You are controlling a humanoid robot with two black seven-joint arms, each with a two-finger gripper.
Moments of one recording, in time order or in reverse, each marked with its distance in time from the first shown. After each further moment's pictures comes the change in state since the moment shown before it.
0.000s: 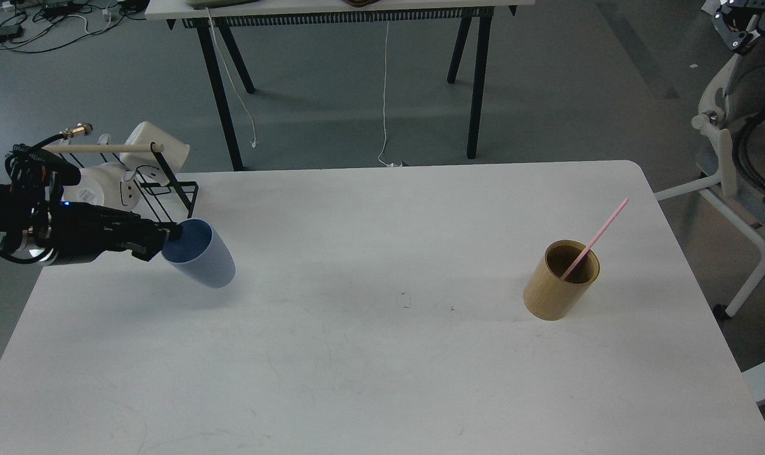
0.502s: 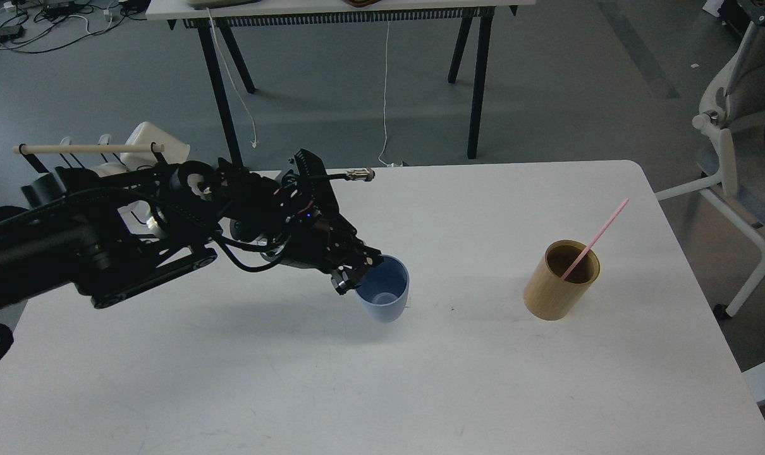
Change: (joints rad) left arm -0.175 -0.586 0.001 -0.105 0.352 -0.168 0.080; right arm 0.110 -0.067 -0.213 -0.032 -0.006 0.000 0.002
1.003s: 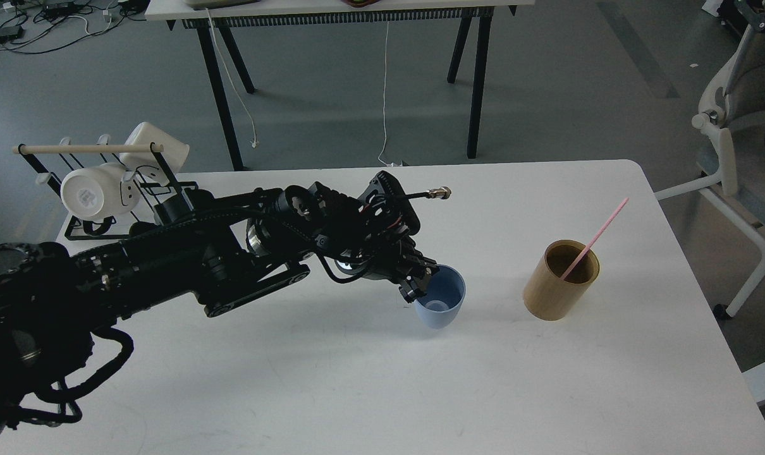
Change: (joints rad) left arm 0.016 -0.319 0.010 0.303 0.000 0.000 0.068; right arm -0.010 0.003 -0.002 0.008 0.001 -0.006 -0.003
